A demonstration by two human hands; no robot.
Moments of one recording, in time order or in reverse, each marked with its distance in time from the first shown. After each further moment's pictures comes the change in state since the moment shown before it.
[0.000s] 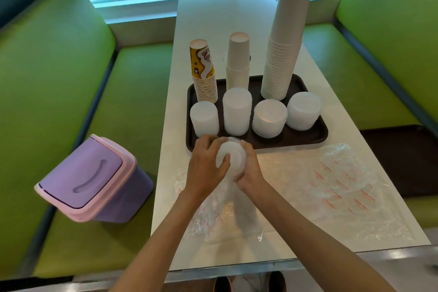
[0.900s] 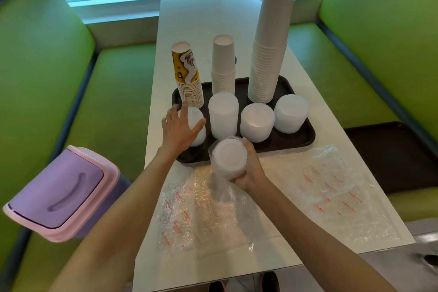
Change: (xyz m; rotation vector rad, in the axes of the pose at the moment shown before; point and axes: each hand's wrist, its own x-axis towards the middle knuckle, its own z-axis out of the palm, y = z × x) left_hand 0.114 -0.069 0.021 0.232 -0.212 -0.266; right_hand 0.008 -0.036 -0.009 0.094 0.002 0.071
